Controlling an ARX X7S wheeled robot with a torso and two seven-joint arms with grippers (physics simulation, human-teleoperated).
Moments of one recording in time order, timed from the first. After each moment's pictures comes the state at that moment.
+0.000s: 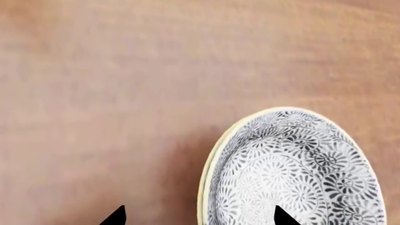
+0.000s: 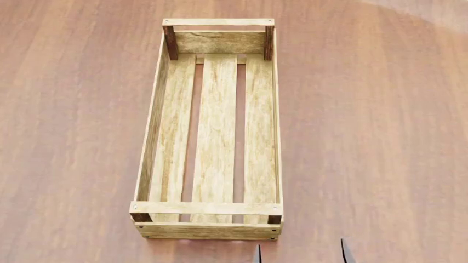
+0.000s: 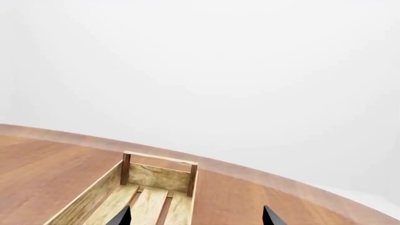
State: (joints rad) left arm -0.18 -0.52 -0.75 -0.43 -1.25 -0.56 -0.52; right arm -0.06 0.45 -0.49 -0.24 -0.05 -0.41 0.59
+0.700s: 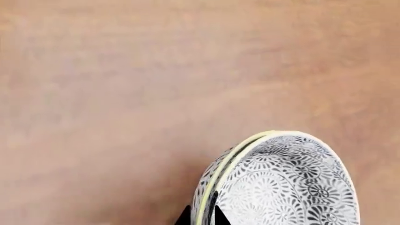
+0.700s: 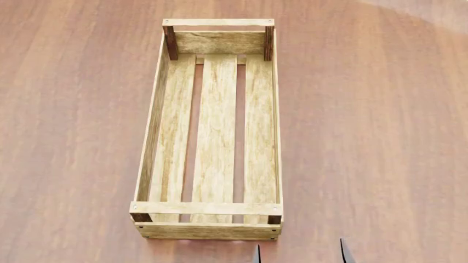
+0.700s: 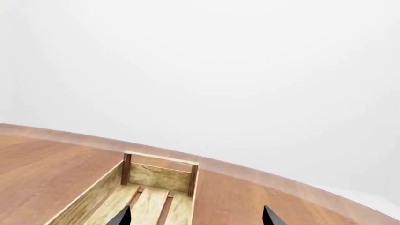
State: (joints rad) left arm -0.18 -0.53 -0.67 -0.36 -1.18 -0.58 -0.47; right arm -0.06 0.46 -0.50 -0.24 -0.05 -0.41 0.59
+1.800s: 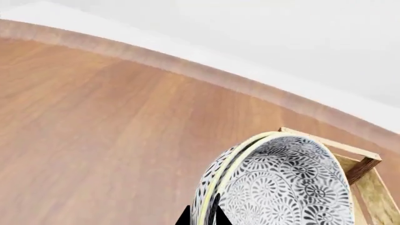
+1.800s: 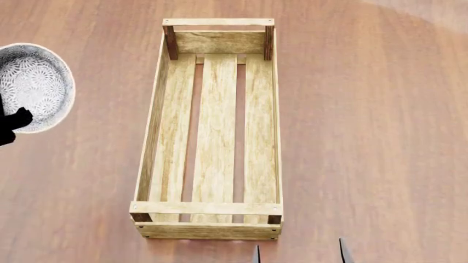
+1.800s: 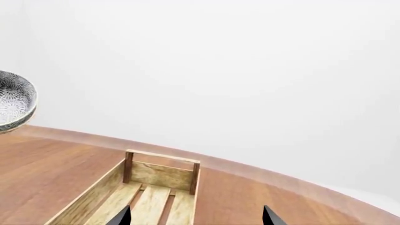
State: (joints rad) left arm -0.73 -0.49 0.02 0.16 -0.97 -0.80 -0.53; right arm -0.05 0.47 -0.51 -0.24 -0.04 -0.41 0.59
